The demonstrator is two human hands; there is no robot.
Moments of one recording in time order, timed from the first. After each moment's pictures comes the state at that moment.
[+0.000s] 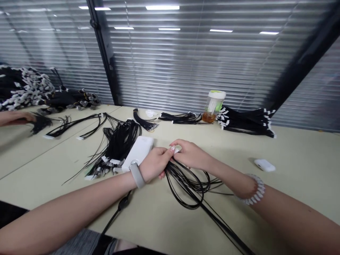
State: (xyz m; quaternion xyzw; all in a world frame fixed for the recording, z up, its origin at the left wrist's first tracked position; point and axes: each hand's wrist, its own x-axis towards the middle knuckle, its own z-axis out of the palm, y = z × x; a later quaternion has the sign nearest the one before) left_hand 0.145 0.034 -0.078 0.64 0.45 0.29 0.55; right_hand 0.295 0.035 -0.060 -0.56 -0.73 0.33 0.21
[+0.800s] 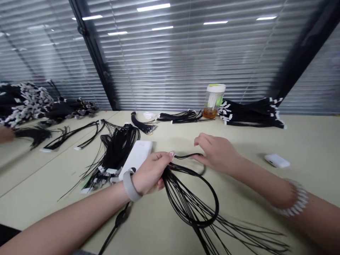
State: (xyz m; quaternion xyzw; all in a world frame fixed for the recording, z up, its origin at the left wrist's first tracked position) left_hand 0.143 0.026 -0.070 0.52 0.41 0.29 0.69; right_hand 0.352 0.027 -0.059 -0.48 -0.84 -0.20 0.17
